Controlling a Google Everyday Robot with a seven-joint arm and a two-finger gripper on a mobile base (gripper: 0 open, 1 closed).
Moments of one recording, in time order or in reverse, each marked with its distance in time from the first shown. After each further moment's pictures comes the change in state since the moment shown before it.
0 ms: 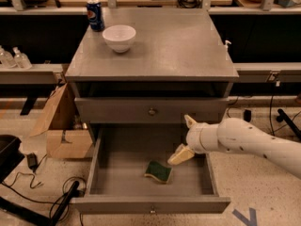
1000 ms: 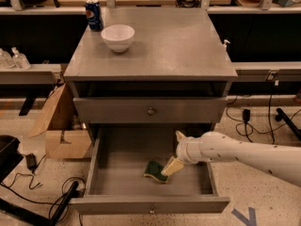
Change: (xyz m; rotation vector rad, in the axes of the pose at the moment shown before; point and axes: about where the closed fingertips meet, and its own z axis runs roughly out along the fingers) arm 0.057 0.033 0.099 -0.073 0.052 0.028
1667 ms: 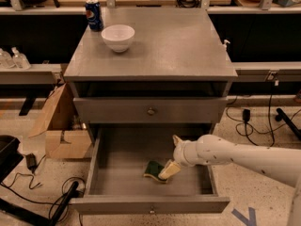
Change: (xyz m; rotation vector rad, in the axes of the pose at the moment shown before) arm 0.007 0.011 0.022 -0.037 -0.008 0.021
